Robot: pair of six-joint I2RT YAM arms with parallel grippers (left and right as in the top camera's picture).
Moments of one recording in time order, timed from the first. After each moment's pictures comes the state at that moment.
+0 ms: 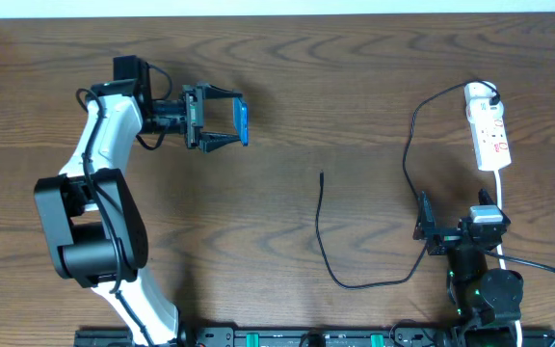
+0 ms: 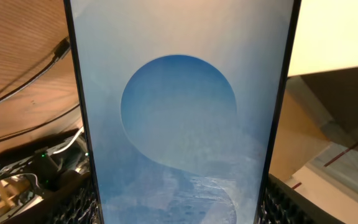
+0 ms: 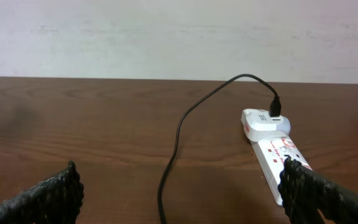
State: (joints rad) left arm 0.12 1.96 1.45 -0.93 1.30 -0.96; right arm 0.10 0.01 0.01 -0.07 0.04 0.02
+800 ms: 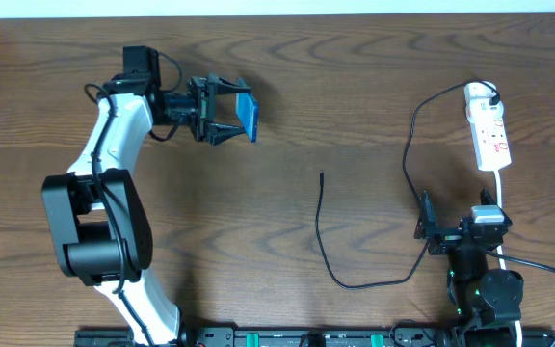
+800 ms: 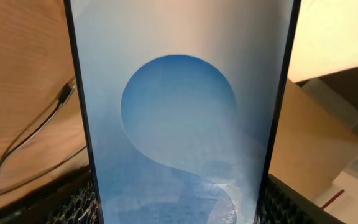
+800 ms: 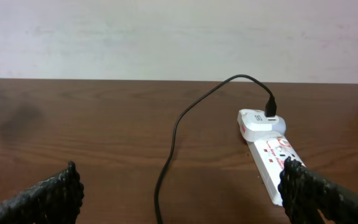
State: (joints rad) left arm 0.07 1.96 1.45 -0.73 1.21 -1.01; right arm 0.10 0.01 0.01 -0.06 0.06 0.02
